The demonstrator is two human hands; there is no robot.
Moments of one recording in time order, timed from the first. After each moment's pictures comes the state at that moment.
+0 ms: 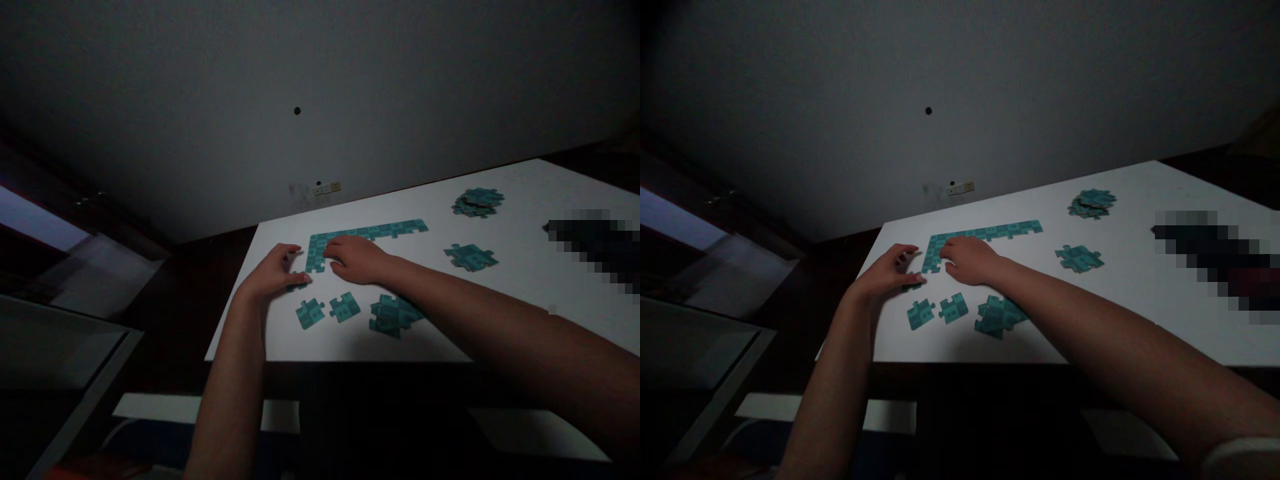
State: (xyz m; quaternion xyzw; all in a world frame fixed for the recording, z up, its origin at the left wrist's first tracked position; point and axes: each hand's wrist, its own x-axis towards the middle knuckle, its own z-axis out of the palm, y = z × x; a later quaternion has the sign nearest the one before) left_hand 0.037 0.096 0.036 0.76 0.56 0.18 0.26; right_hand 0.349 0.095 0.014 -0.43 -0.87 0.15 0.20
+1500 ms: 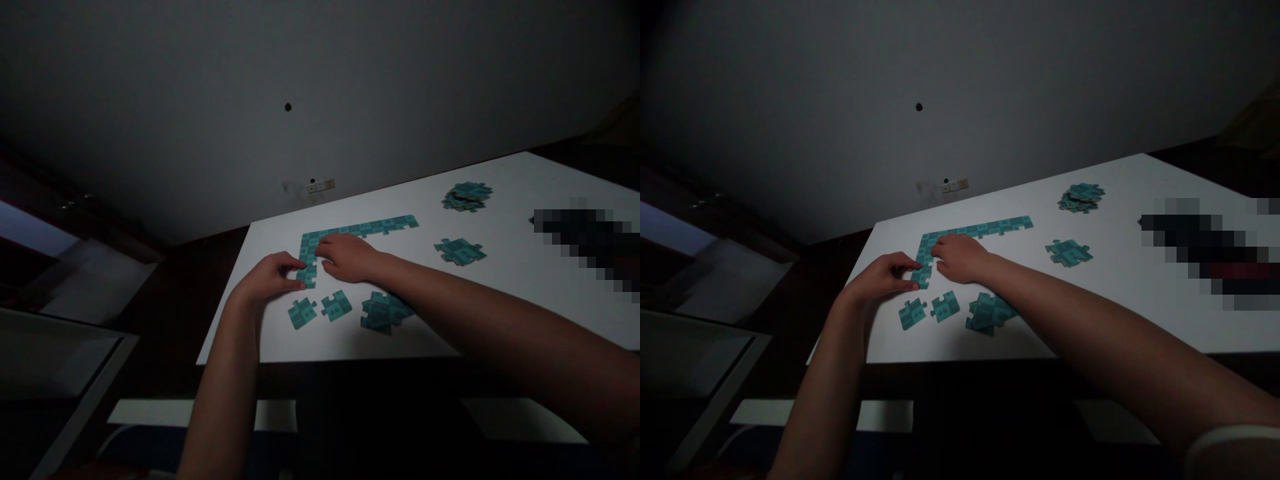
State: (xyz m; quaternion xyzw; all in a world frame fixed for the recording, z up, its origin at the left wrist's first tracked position) left_hand 0.053 0.092 0.042 0.77 0.52 0.15 0.34; right_hand 0.346 0.091 0.021 -0.44 -0.88 0.13 0.15
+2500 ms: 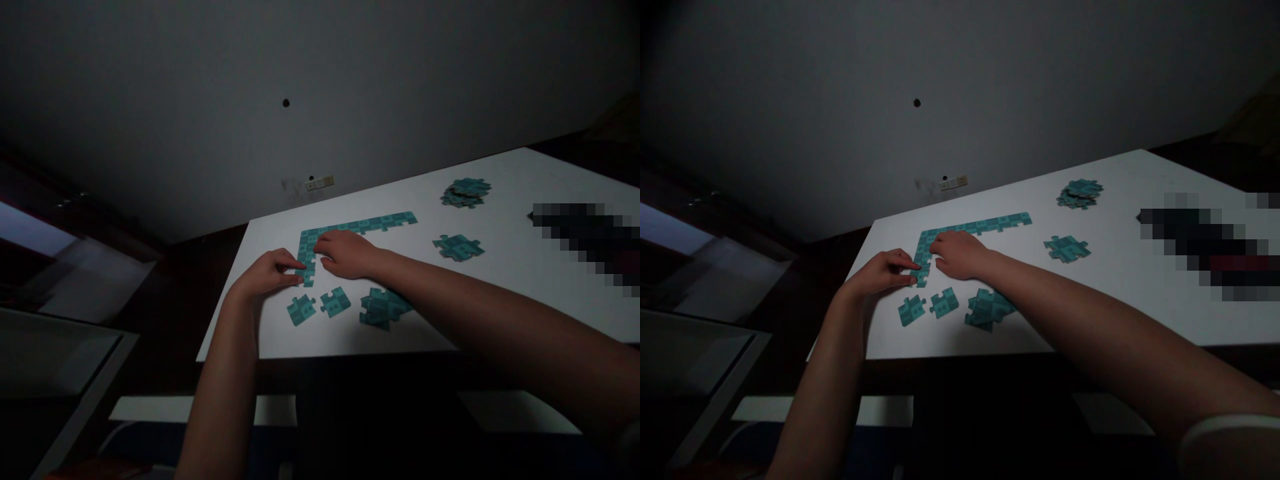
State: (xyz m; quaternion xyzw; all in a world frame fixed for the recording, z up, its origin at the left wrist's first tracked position) left_hand 0.059 0.087 0.052 0.77 0.52 0.13 0.33; right_hand 0.346 0.095 0.025 -0.42 -0.90 0.08 0.09
